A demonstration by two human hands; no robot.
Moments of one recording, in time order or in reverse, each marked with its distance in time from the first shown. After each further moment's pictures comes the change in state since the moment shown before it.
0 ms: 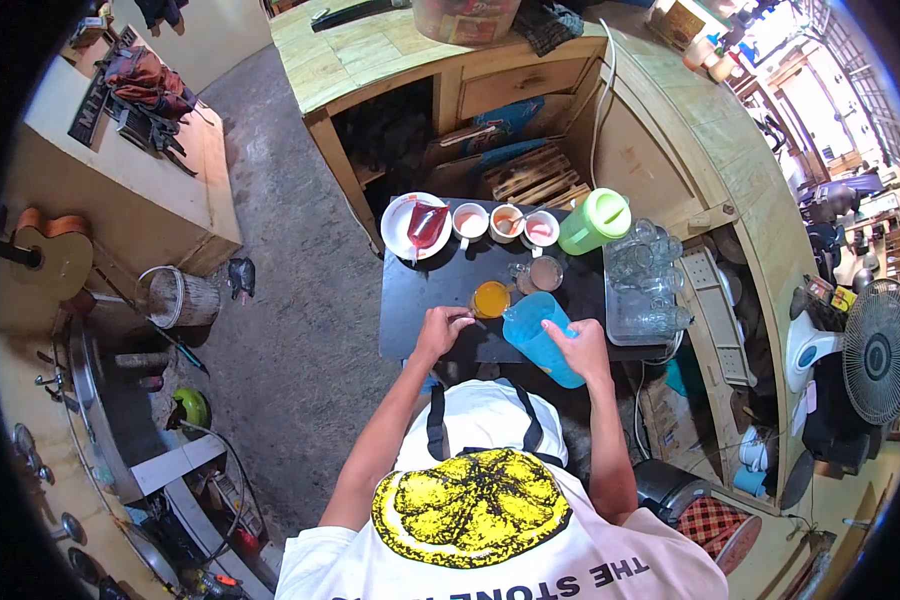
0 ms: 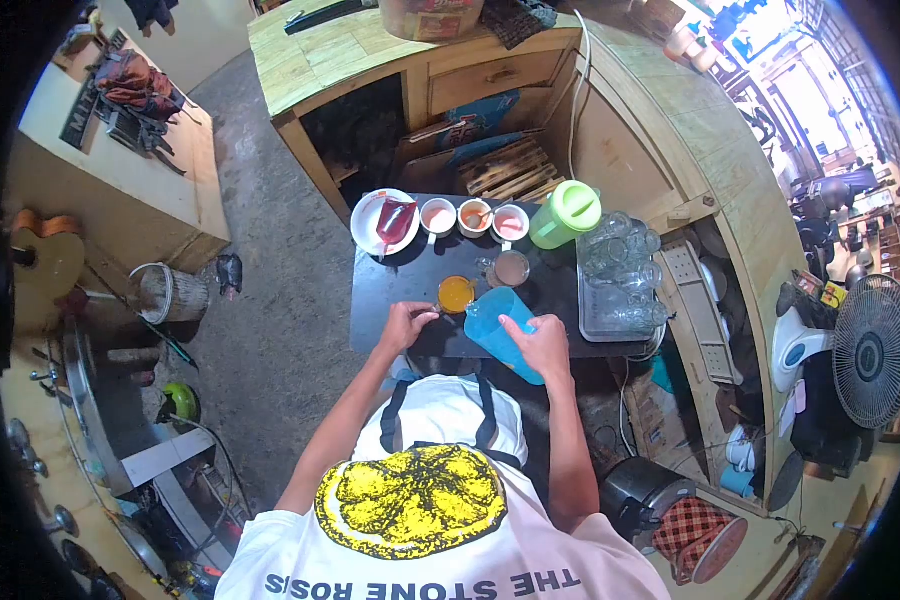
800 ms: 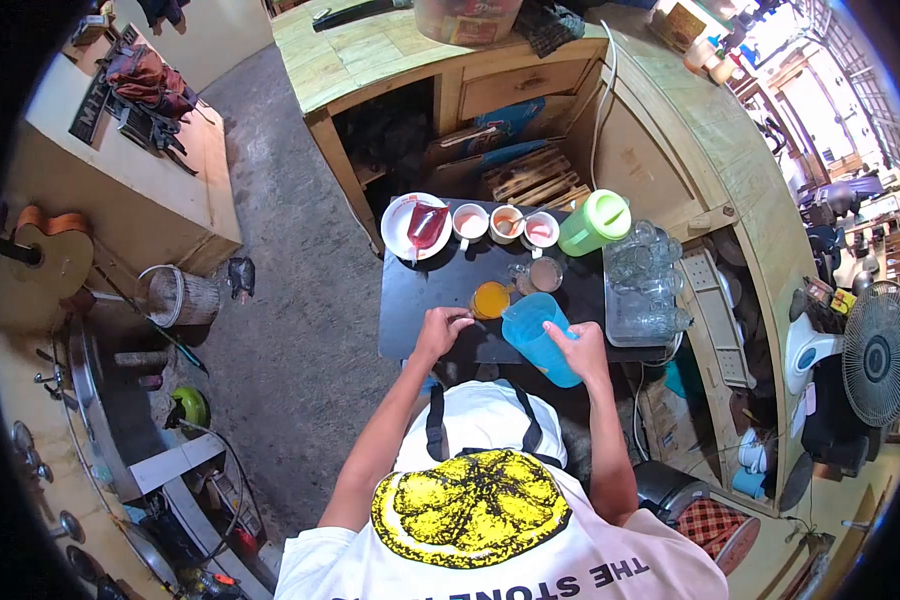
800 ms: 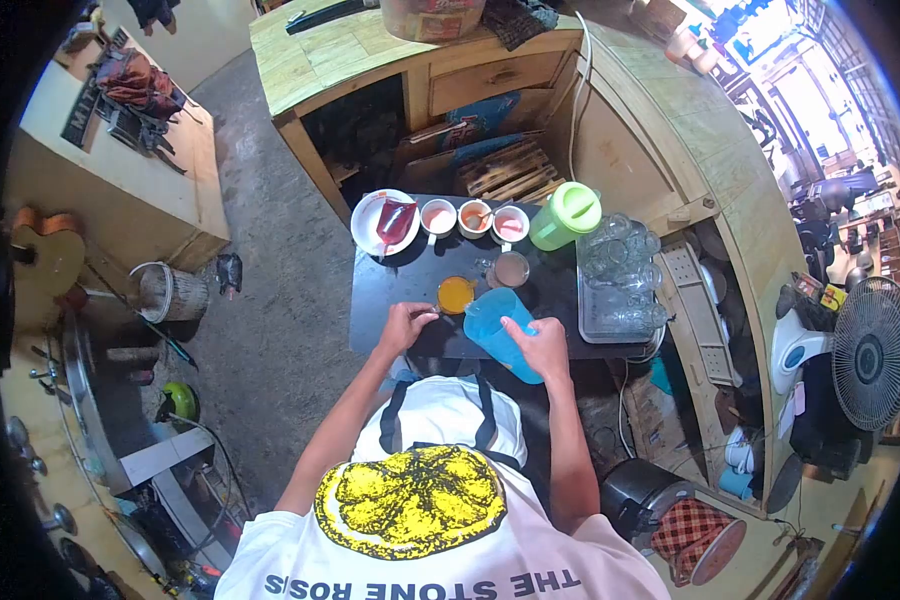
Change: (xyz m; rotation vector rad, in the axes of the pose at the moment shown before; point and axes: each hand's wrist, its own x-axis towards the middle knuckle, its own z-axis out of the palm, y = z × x) left_hand -0.002 0.009 -0.002 -0.007 -0.003 -0.028; right_hand -0.002 0.007 0.004 0.138 0.044 -0.110
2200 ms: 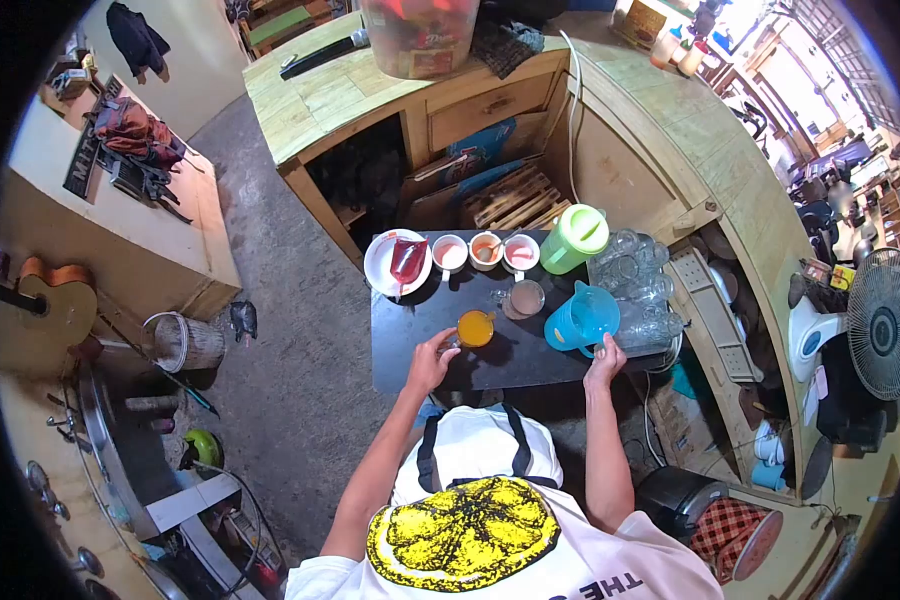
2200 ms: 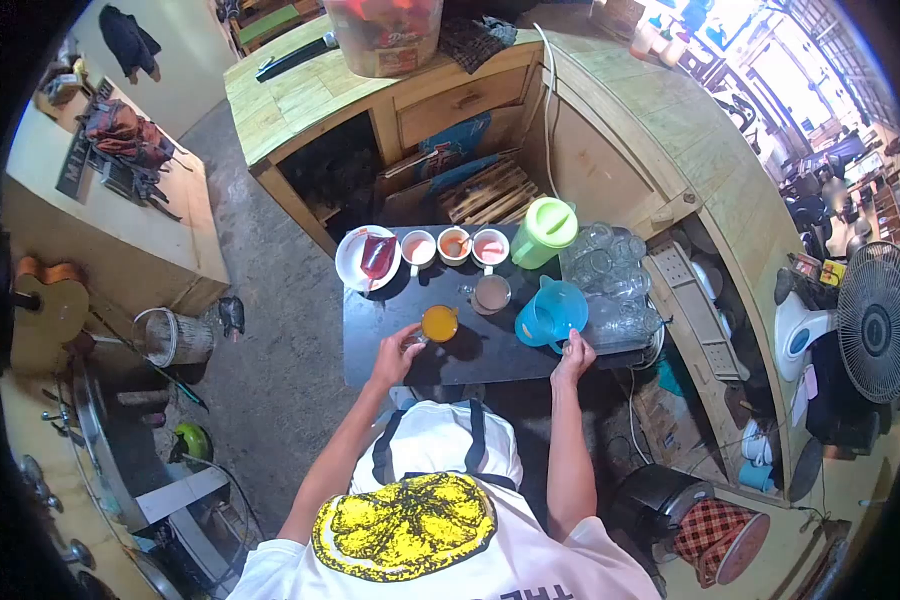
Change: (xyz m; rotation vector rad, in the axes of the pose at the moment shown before) left_hand 0.000 0.011 0.002 0.006 -0.038 -0.017; right_hand 0.043 0.154 0.018 1.048 0.726 0.147
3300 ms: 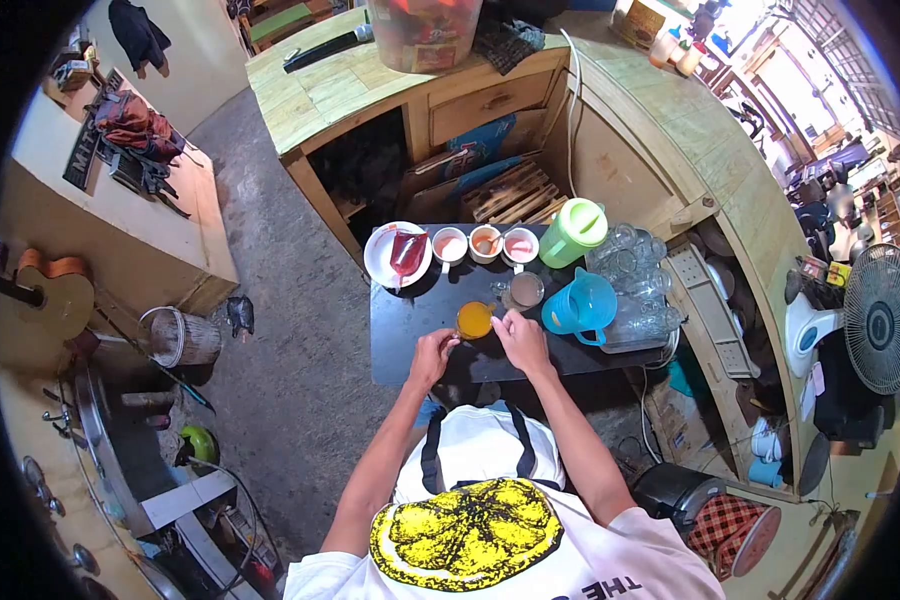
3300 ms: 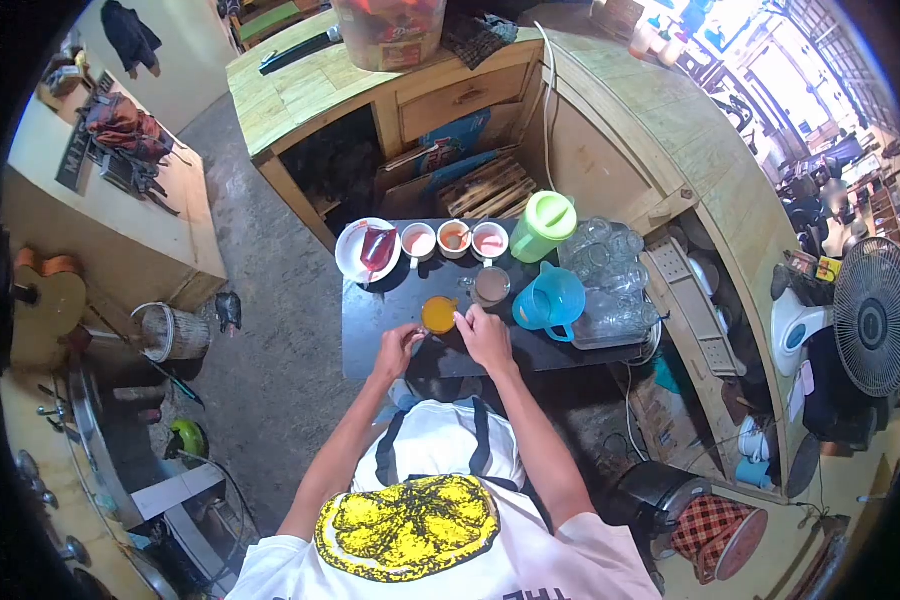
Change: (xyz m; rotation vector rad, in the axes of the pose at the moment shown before) left_hand -0.003 -0.013 0.011 0.006 0.080 0.094; right_hand -0.099 -0.021 0.129 -1.056 -0.763 -0.414
